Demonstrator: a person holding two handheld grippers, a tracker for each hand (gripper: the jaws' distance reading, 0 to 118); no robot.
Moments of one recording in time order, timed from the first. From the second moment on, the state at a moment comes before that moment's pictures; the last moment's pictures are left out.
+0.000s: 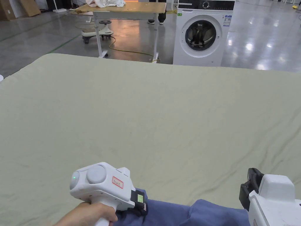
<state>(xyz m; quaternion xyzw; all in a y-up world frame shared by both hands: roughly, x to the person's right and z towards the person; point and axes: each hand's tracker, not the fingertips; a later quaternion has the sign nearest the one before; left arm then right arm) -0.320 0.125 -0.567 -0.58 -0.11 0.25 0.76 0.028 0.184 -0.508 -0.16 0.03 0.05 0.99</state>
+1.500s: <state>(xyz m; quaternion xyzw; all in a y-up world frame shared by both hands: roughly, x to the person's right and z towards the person) -0.293 0.116 -0.502 -0.52 -0.25 0.18 0.80 0.031 0.180 -0.496 -0.16 0.03 0.06 0.98</state>
